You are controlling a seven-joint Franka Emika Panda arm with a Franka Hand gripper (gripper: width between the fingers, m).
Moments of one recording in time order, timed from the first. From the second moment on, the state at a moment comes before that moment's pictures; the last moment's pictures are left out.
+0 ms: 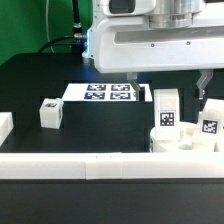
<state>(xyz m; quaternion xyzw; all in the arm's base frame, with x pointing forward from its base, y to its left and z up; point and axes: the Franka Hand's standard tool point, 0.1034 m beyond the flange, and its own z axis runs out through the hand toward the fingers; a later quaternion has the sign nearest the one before) 0.631 0.054 0.094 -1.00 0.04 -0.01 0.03</state>
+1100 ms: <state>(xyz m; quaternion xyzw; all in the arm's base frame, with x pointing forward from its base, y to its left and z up) 0.634 0.060 0.086 -0.98 0.20 -0.02 0.03</state>
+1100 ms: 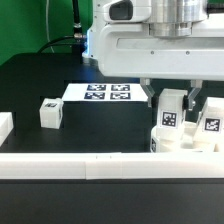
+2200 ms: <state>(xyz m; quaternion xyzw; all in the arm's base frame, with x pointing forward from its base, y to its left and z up) 0.635 0.068 0.084 -0.76 0.65 -0.01 0.06</state>
